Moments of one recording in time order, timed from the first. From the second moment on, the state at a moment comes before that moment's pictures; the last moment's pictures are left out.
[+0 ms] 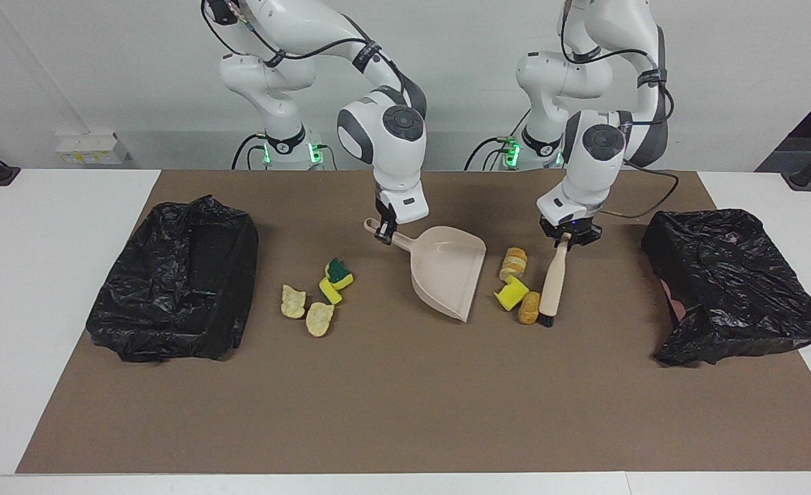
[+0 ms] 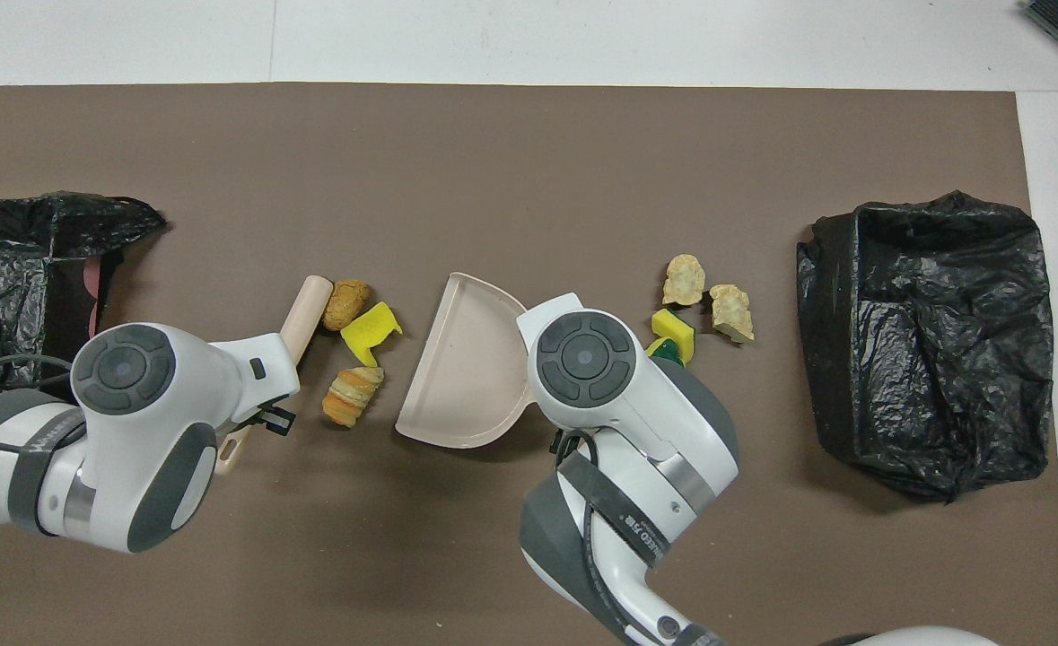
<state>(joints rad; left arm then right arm) -0.32 -0.07 0.04 -2.36 0.13 2.21 0.09 0.10 0.25 0.55 -1.90 -0.18 2.00 -0.46</state>
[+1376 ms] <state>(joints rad) -0.56 -0.15 0.06 -2.25 -0.06 1.96 -0.36 0.09 0.26 0.54 -1.90 -0.15 1.95 -0.56</state>
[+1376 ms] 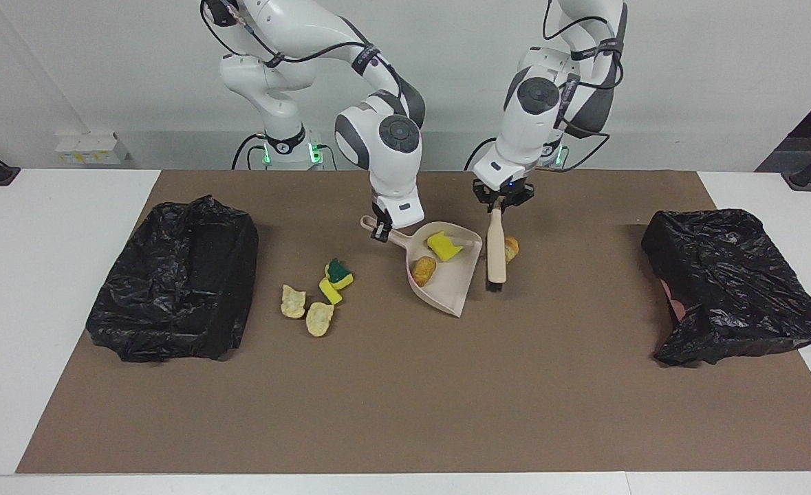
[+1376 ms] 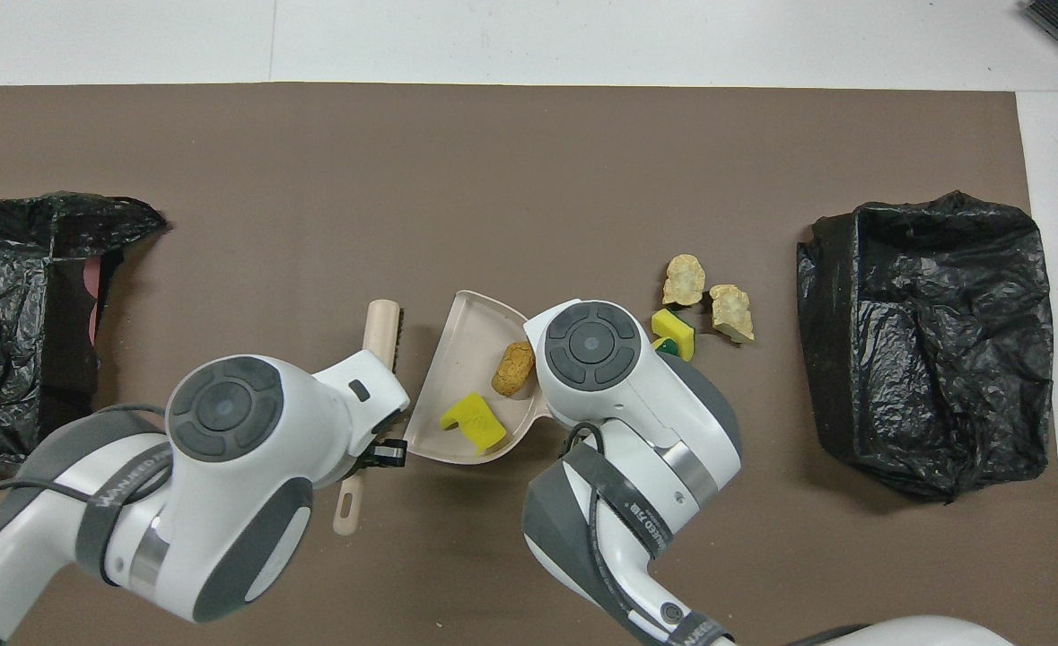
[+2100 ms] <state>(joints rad) -0.41 -0.28 0.04 -2.51 -0.06 2.04 -0.46 0.10 0.27 0.54 -1.91 -0.19 1.96 -0.67</state>
